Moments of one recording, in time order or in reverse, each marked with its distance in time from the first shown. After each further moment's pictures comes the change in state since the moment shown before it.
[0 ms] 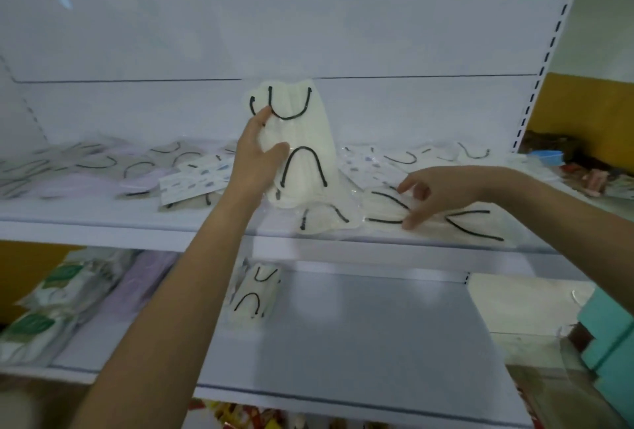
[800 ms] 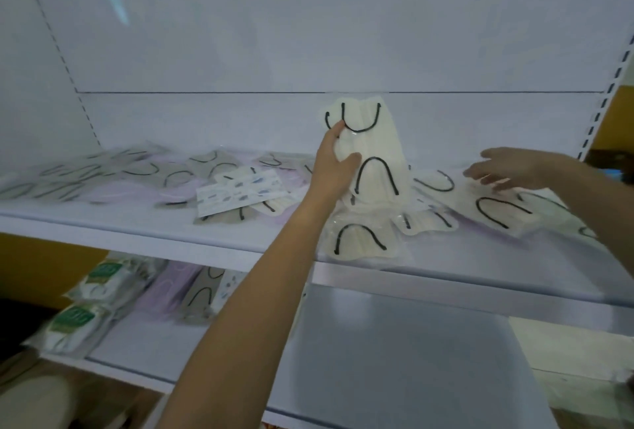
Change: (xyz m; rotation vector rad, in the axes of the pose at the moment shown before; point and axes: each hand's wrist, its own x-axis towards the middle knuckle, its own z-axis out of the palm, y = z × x) left_hand 0.031 -0.015 0.050 0.014 -0.045 -0.042; right_hand 0.076 0.059 -0.041 0.673 0.207 0.270
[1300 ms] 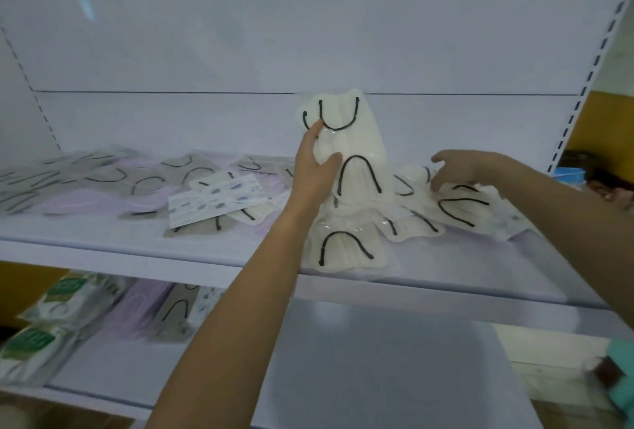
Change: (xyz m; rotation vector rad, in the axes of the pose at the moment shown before) left_hand 0.010 -0.011 0.002 -0.078 0.045 0.021; right_hand 0.014 -0.027 0.027 -0.329 0.009 -0.046
